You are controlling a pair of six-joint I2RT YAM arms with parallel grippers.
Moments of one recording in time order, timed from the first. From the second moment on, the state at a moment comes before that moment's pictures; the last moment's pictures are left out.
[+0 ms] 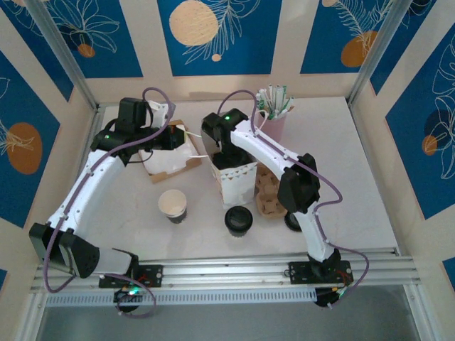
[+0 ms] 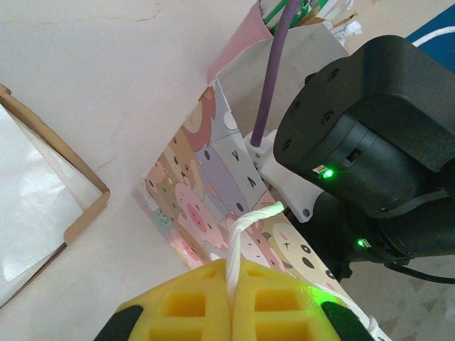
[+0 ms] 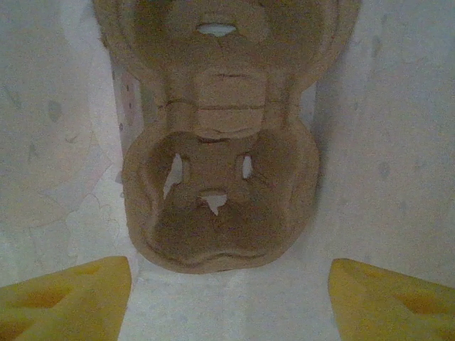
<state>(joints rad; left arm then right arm) -0.29 1.36 1.41 -0.75 0.49 -0.26 0.74 2.20 2.16 -1.57 0.02 0.44</state>
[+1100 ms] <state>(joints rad) -0.29 1.36 1.41 -0.74 0.48 -0.27 0.74 2.13 2.34 -1.62 0.02 0.45</state>
